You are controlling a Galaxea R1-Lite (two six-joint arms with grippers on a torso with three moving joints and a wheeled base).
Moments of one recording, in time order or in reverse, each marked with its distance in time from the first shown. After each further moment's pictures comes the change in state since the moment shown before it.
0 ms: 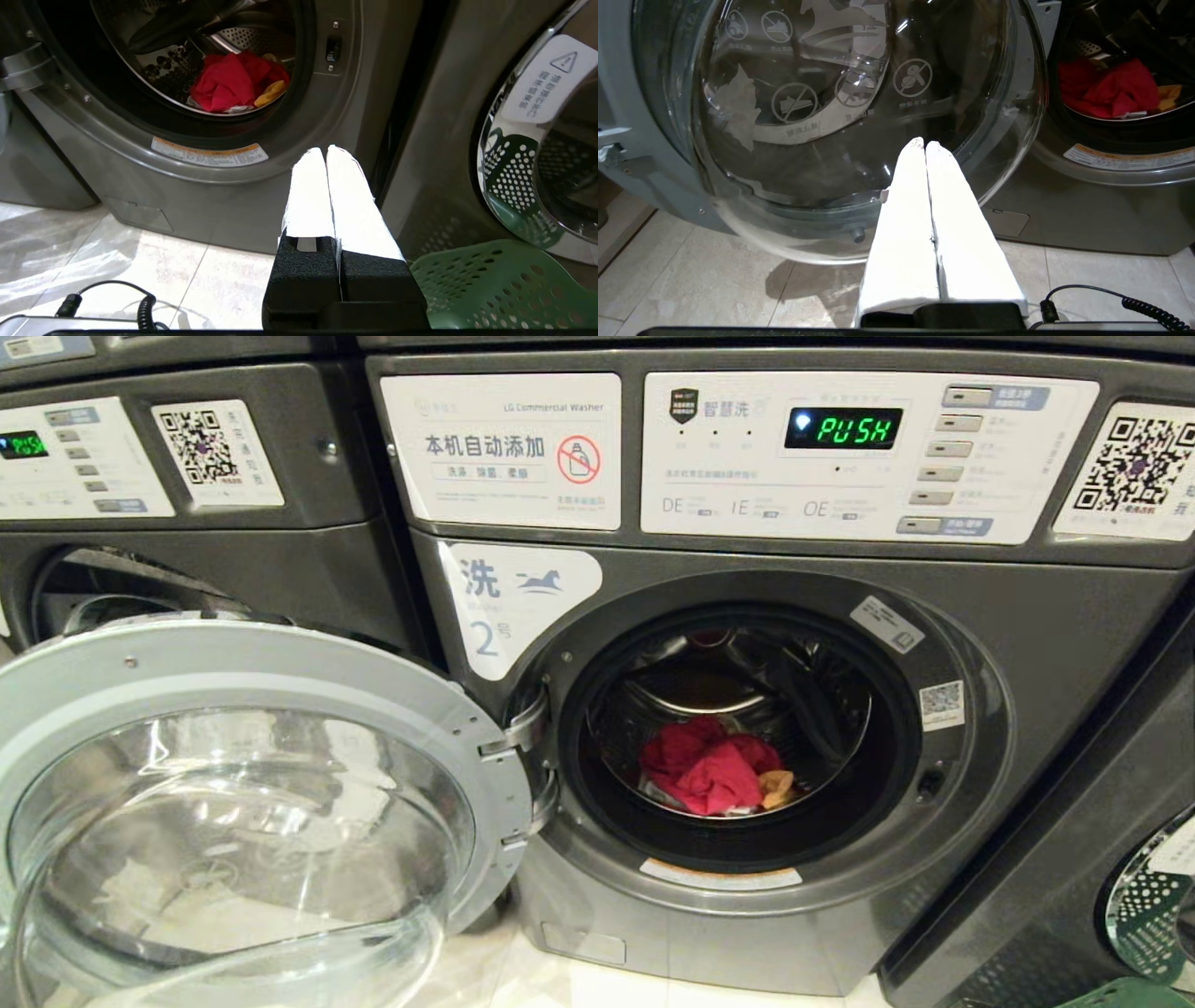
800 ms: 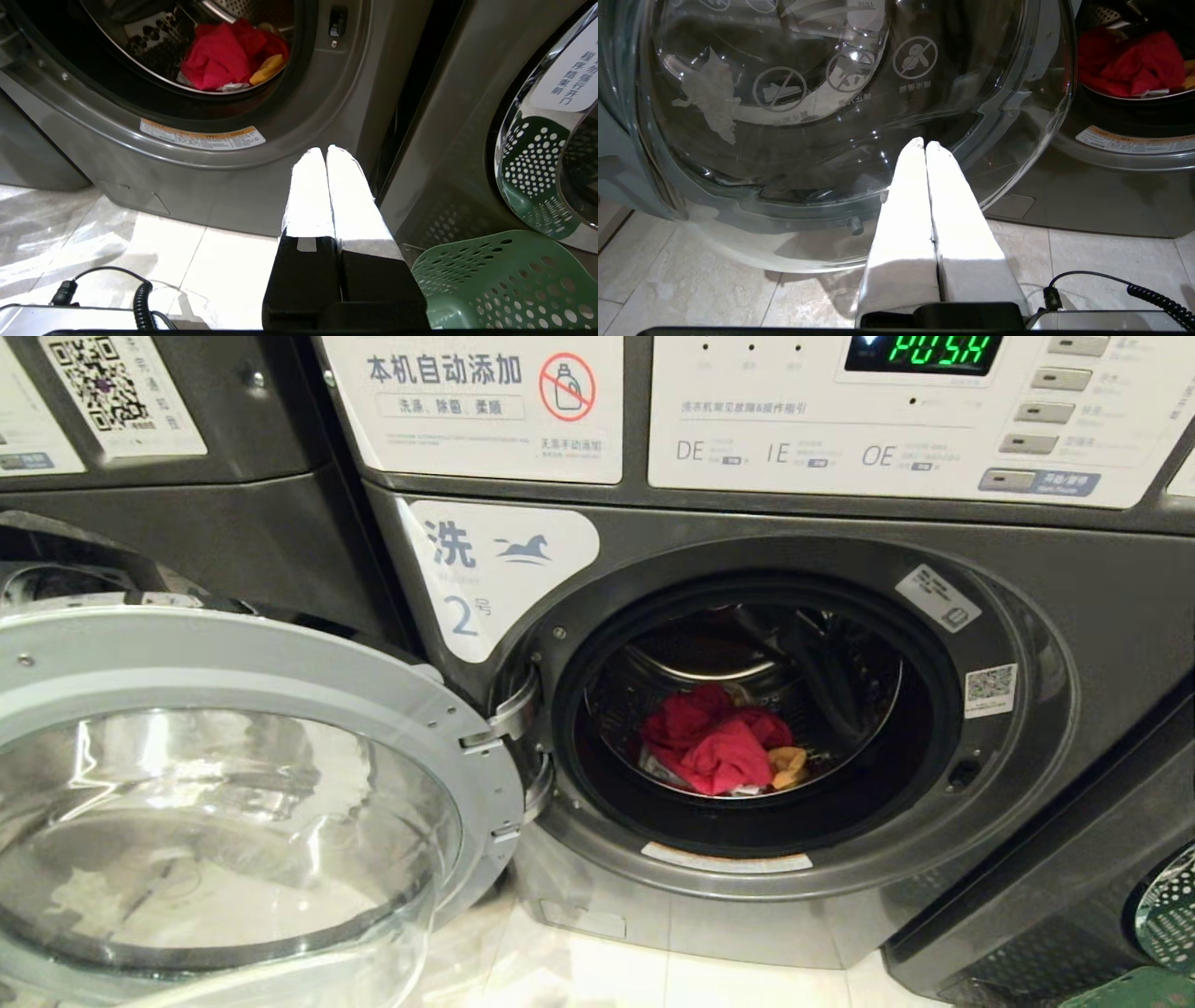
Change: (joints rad) left arm 0.000 0.000 0.000 0.000 0.000 0.002; right arm 0.000 0.000 0.000 0.000 0.000 -0.001
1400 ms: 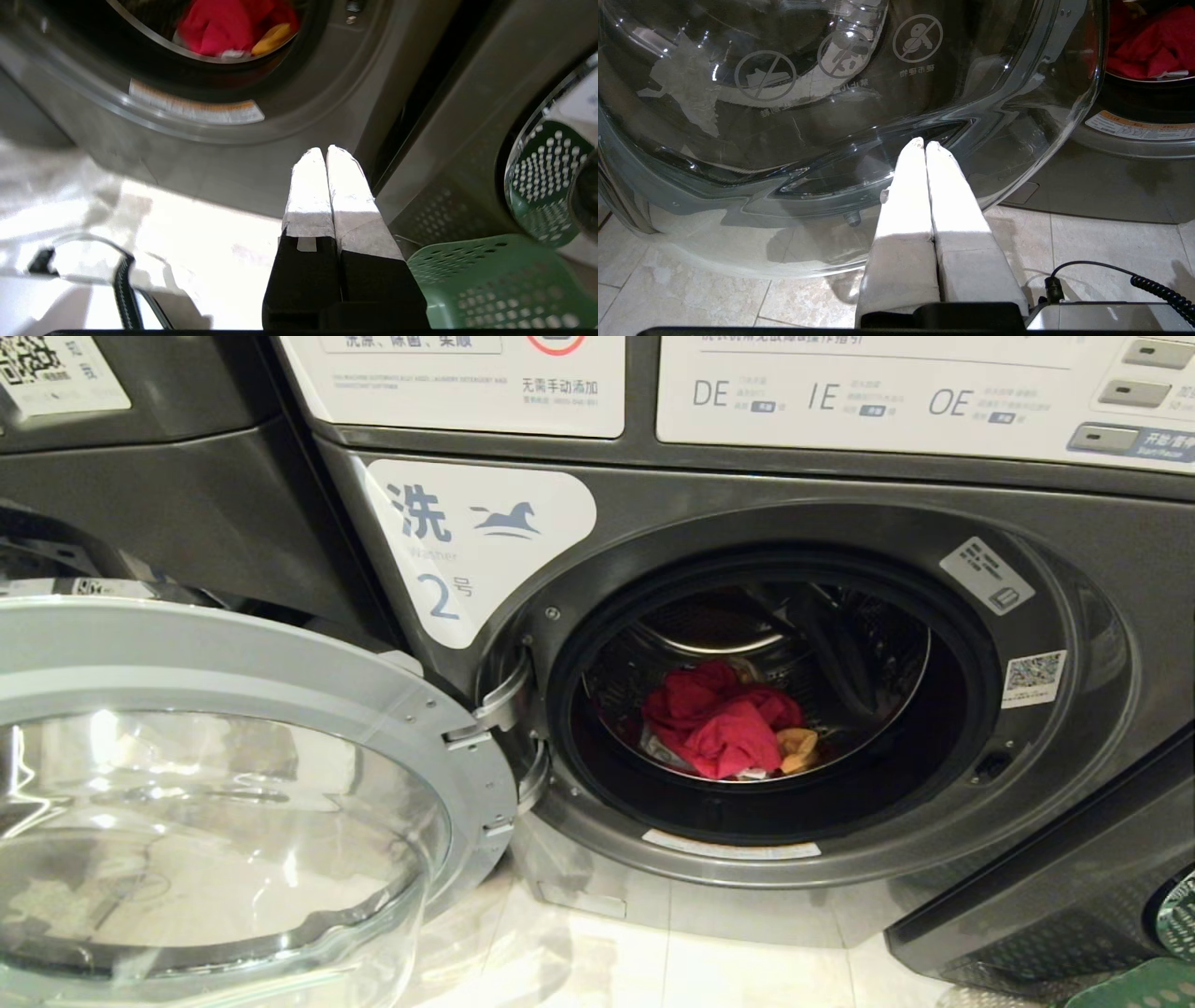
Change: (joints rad) left arm 0.000 0.000 0.000 0.000 0.000 -0.005; right arm 0.000 0.004 -0.005 0.017 0.019 -0.077
